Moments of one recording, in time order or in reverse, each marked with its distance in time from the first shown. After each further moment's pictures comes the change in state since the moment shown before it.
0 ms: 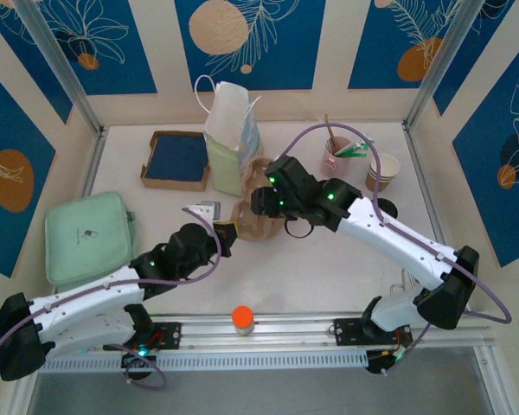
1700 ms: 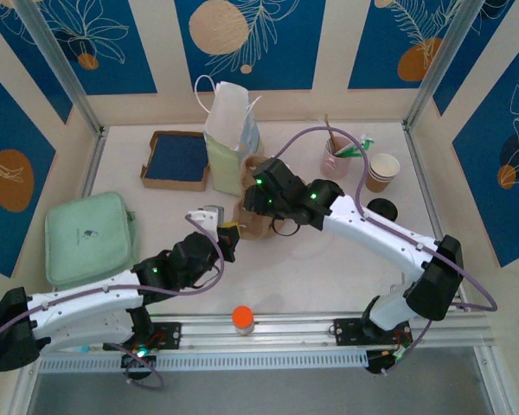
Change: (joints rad) left arm -0.130 -0.011 0.002 0.032 -0.186 0.061; right arm 0.004 0.074 -0.021 0.098 0.051 0.132
